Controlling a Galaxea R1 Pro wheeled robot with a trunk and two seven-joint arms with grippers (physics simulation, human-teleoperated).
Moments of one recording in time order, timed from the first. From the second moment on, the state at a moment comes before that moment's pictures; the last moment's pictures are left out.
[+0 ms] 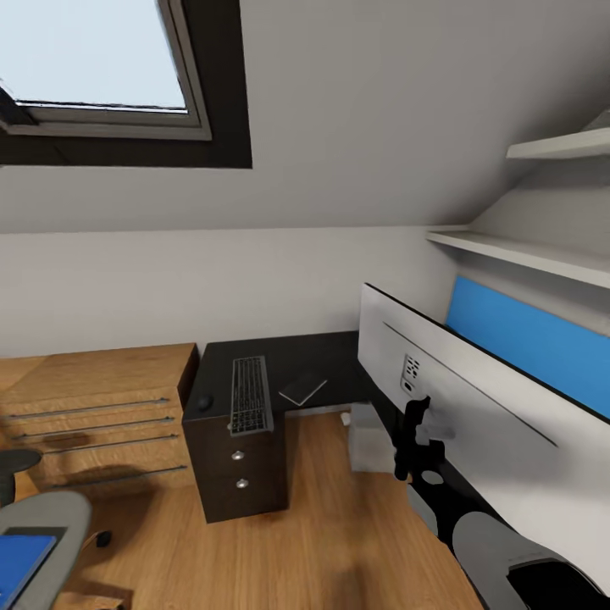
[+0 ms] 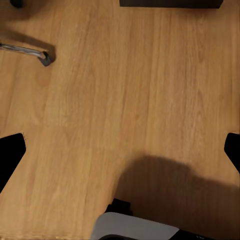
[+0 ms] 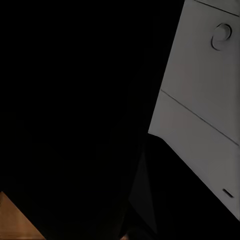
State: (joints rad) left arm -0.18 -0.04 -0.11 -0.18 0.25 -0.36 0.24; right arm -0.77 -0.02 0.16 -0.22 -0.15 -0.33 -0.30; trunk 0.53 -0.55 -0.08
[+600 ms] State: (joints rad) left arm -0.18 -0.04 -0.11 -0.18 0.25 -0.36 0.23; right arm -0.77 -0.02 0.16 -0.22 -0.15 -0.33 -0.30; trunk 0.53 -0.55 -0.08
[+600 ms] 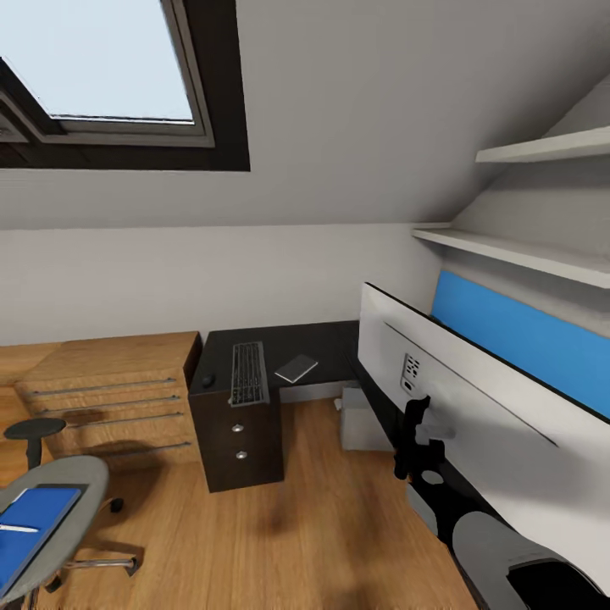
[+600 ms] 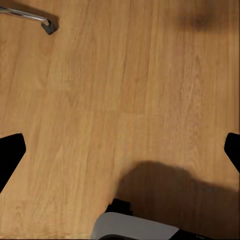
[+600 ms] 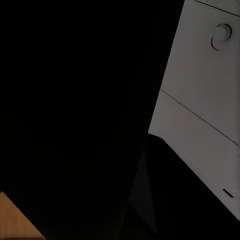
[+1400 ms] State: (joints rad) left arm -0.18 -0.04 -0.11 -0.18 0.25 -0.36 0.23; right arm -0.77 -0.01 0.16 -0.22 -0.15 -0.33 -0.31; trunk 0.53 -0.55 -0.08
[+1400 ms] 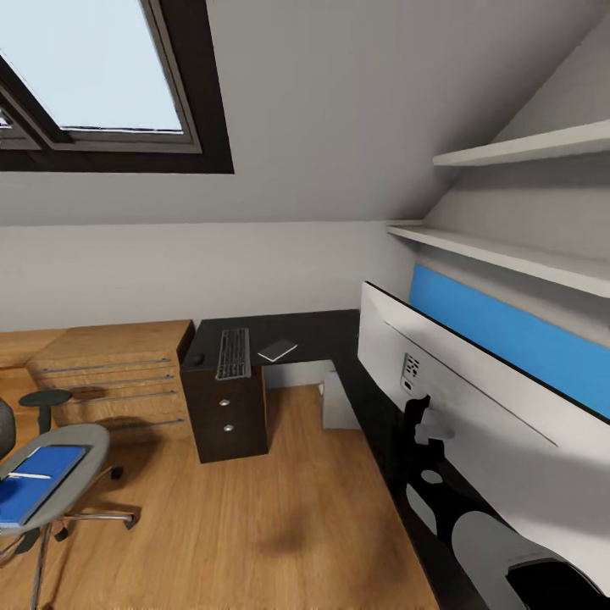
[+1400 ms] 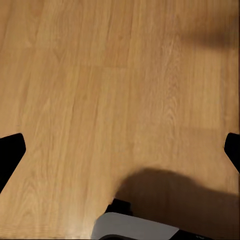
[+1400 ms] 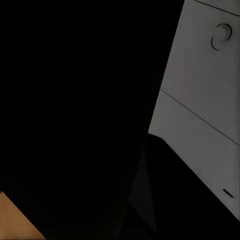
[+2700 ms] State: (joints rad) left arm -0.18 -0.04 -0.11 -0.18 0.25 -0.37 0.24; right arm -0.77 -0.01 0.16 -0.22 -0.15 -0.33 -0.31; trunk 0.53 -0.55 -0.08
